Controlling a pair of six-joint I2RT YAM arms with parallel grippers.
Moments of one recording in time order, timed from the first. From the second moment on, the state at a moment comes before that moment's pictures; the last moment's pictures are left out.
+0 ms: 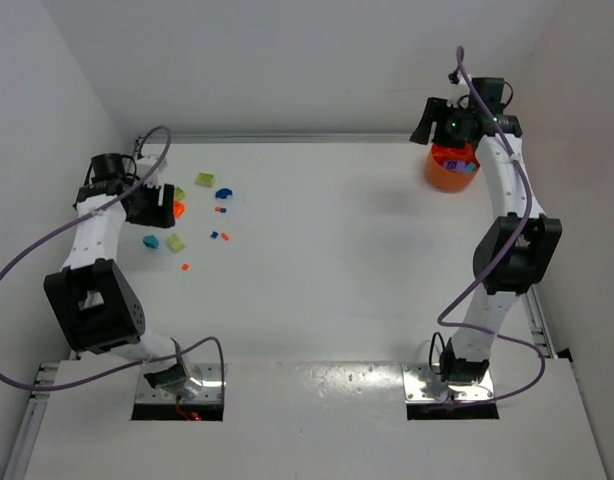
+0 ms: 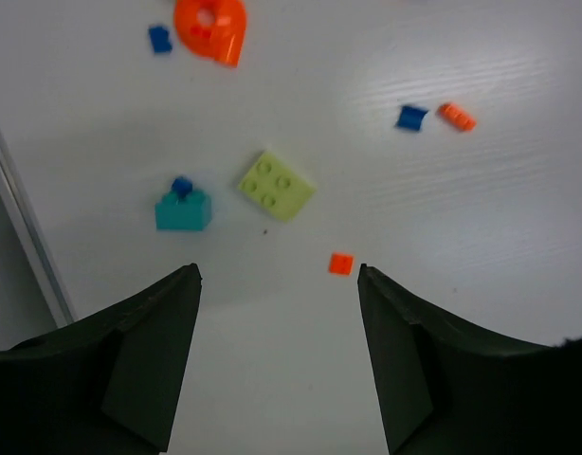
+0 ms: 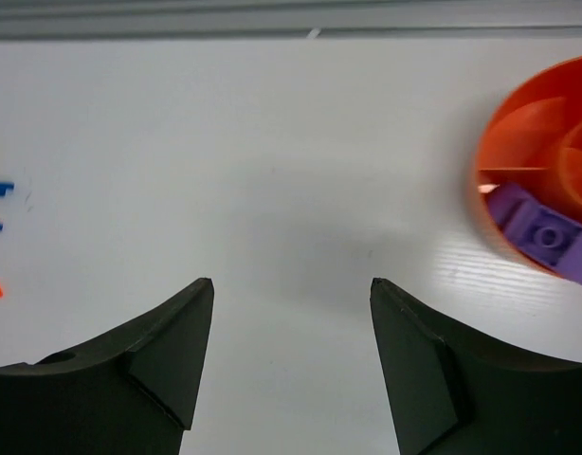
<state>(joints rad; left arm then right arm) 0.31 1.51 1.26 -0.69 0.30 0.39 -0.11 1.94 1.90 -0.63 -0.33 0.09</state>
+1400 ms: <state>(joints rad) 0.45 1.97 1.44 -0.76 0.23 0.57 0.00 1.95 1.79 -0.65 -0.39 0.07</state>
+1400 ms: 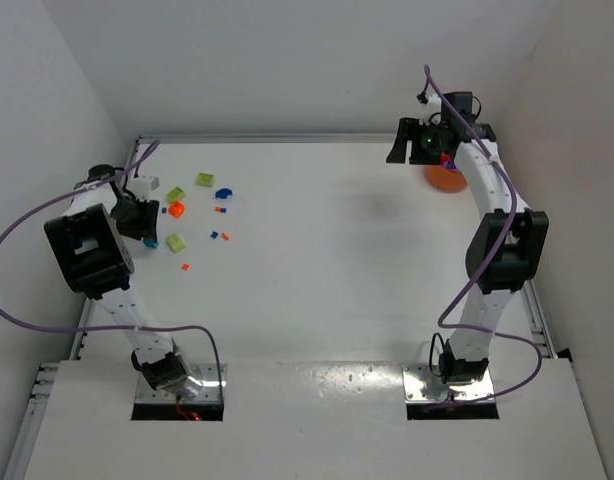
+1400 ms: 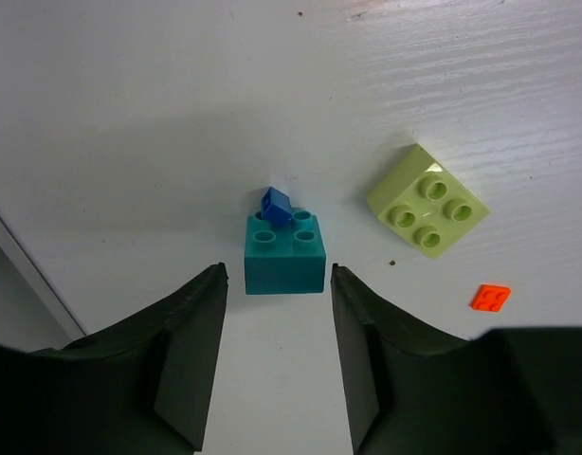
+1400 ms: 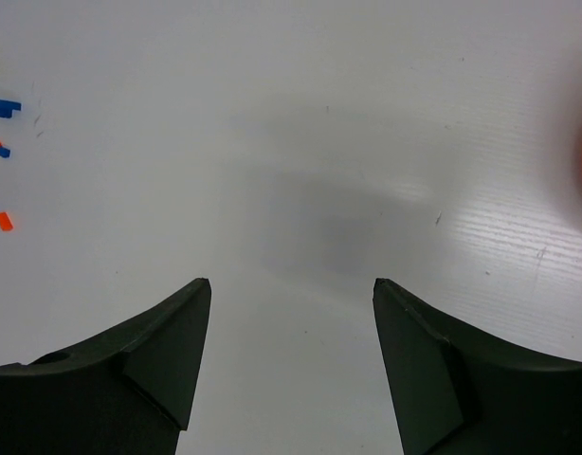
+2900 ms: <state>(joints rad) 0.24 2.10 1.61 -1.08 1.38 0.30 0.46 1.91 1.58 -0.24 -0.72 -0.18</state>
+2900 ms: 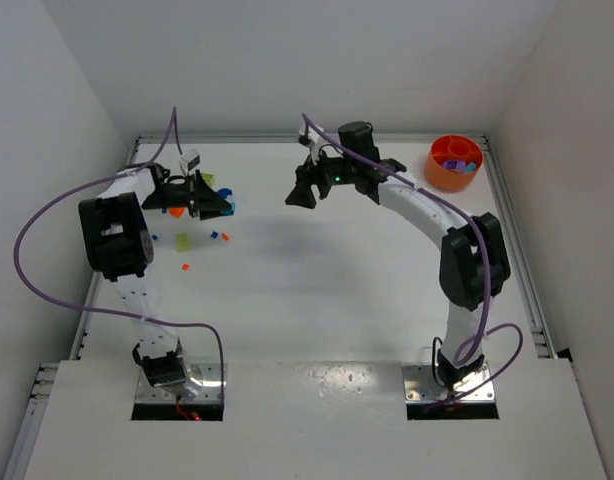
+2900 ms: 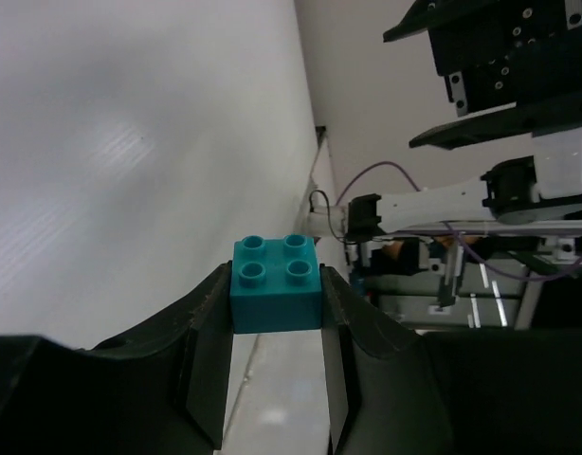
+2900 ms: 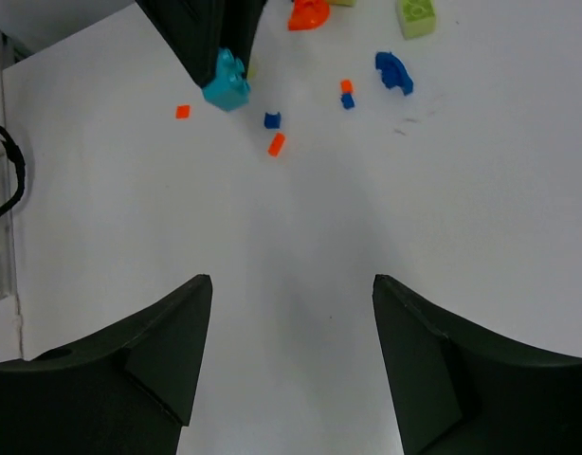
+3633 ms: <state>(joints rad) 0.09 1.95 1.49 -0.96 1.46 0.12 0.65 1.90 1.42 0.11 -0.74 -0.26</state>
